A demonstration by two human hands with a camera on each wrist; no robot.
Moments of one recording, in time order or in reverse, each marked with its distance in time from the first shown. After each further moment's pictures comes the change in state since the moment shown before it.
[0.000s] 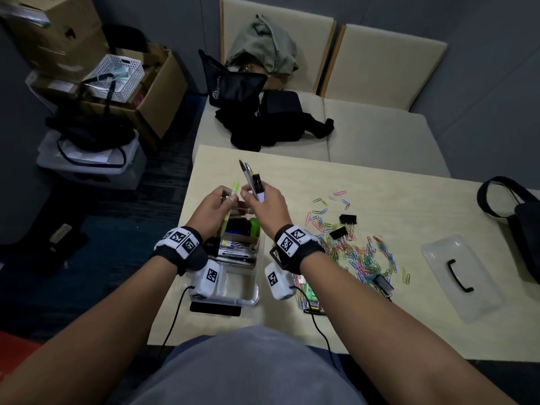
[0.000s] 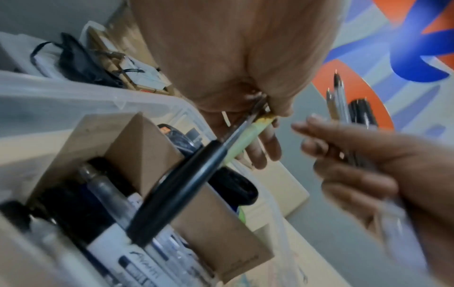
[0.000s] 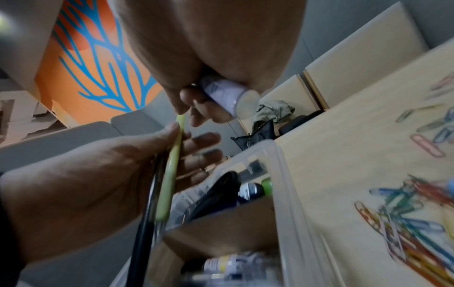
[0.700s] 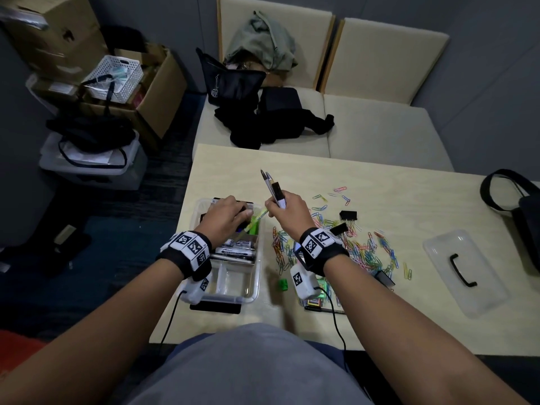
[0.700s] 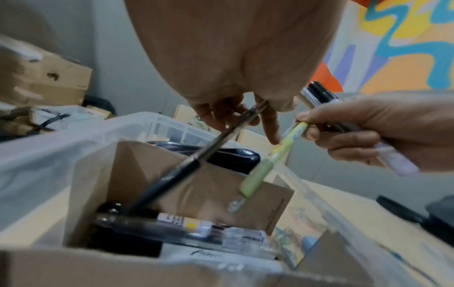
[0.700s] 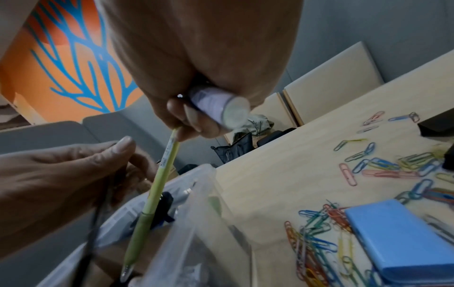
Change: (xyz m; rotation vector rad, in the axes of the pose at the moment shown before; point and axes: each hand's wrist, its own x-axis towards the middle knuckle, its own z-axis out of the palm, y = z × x) left_hand 0.001 -0.013 0.016 0.867 -0.118 0.174; right_hand -0.008 0.028 -0.049 -0.164 -0.047 0.064
